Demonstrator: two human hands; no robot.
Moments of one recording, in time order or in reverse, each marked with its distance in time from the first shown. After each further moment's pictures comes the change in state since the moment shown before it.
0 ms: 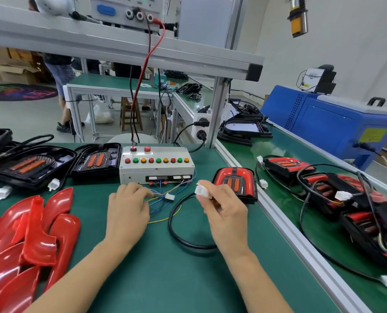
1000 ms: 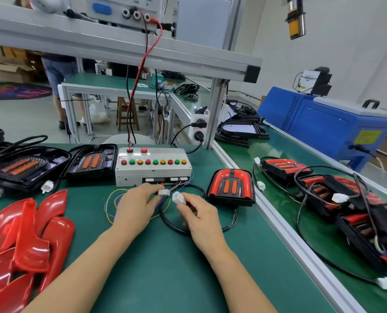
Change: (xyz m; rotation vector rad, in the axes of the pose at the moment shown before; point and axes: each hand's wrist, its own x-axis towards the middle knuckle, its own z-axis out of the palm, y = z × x) left_hand 0.024 0.009 0.010 -0.274 -0.148 -0.007; right_hand -0.002 0.007 0.034 0.154 -0.353 0.366
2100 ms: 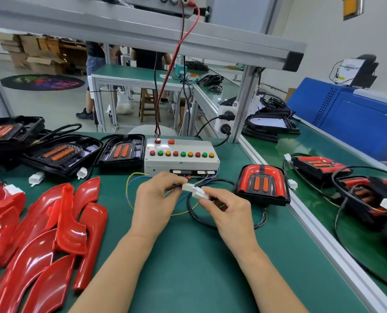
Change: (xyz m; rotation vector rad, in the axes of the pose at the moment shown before) left_hand -0.028 0.015 -0.025 -0.335 0.258 0.104; right_hand 0.001 -0.003 0.004 0.067 0.097 -0.090
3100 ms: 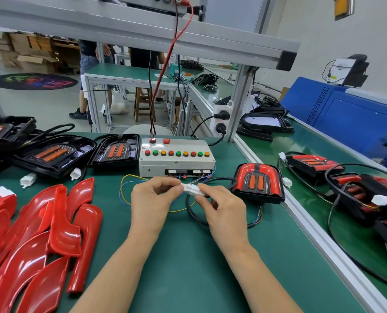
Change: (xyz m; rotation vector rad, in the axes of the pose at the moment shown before) left_hand -0.001 0.002 0.009 -0.375 0.070 -0.419; right_hand -0.002 -0.007 0.007 -0.331 0.110 -0.194
